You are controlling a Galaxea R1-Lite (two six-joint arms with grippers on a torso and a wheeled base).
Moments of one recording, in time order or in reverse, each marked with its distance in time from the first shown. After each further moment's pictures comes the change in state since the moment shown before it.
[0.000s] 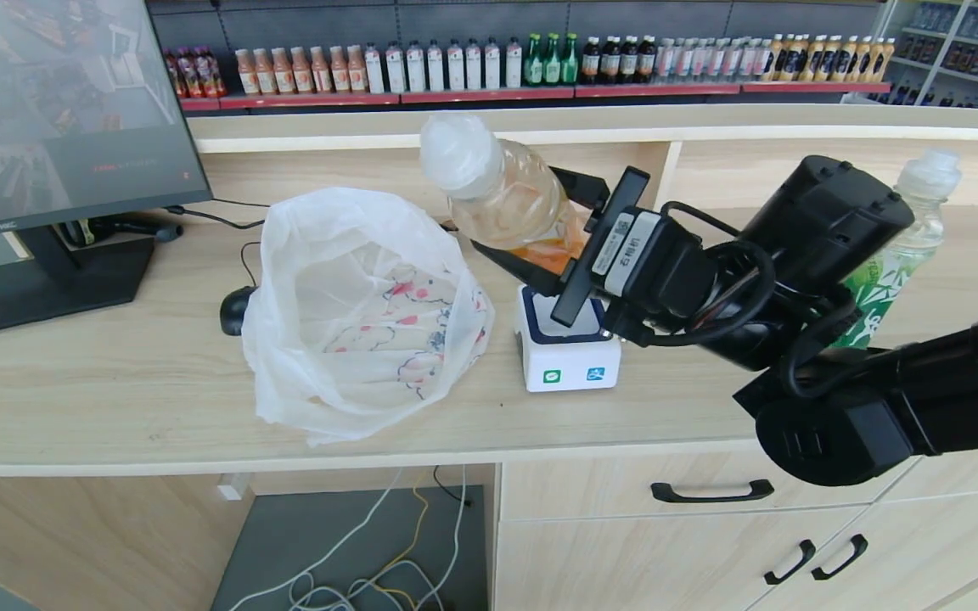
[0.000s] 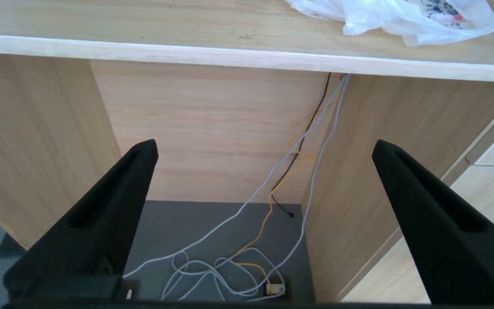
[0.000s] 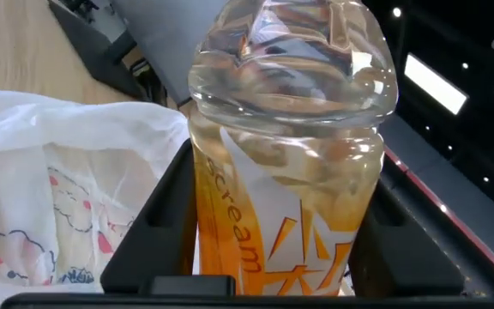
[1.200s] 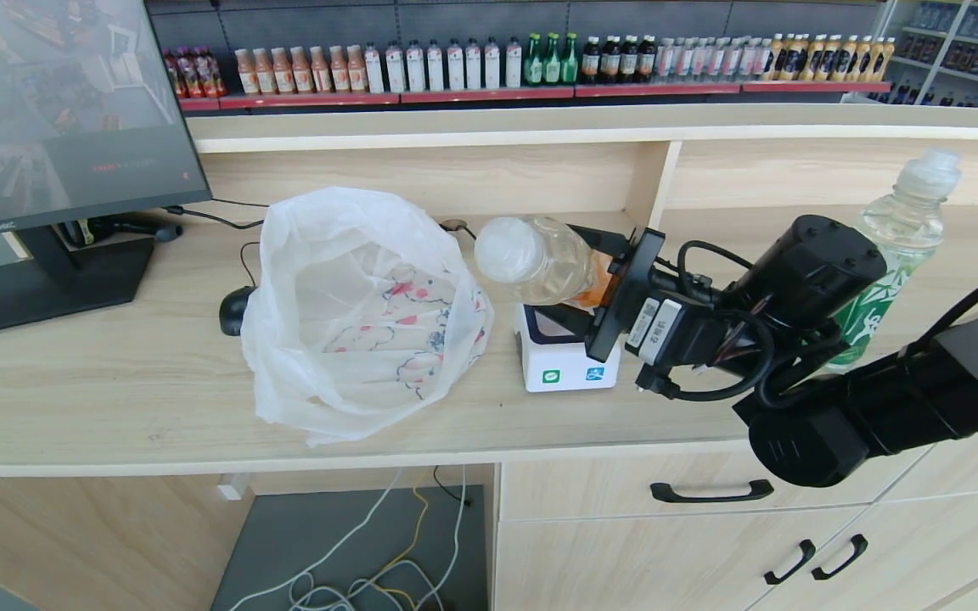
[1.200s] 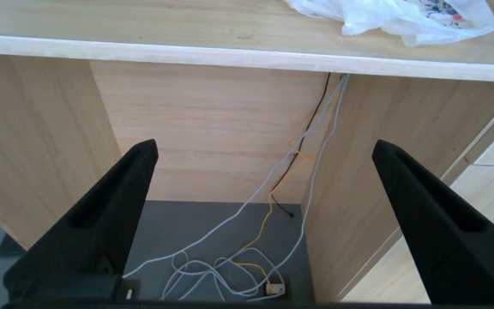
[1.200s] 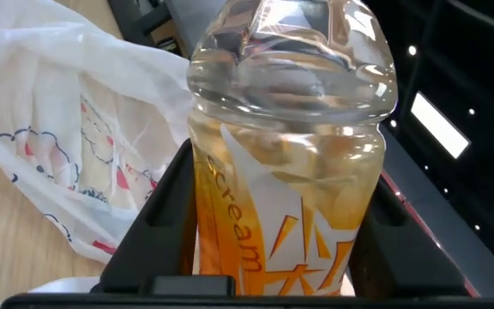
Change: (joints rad) left arm 0.000 0.000 0.000 0.000 0.000 0.000; right arm -0.132 0.091 0.083 -0.171 0.212 -0.068
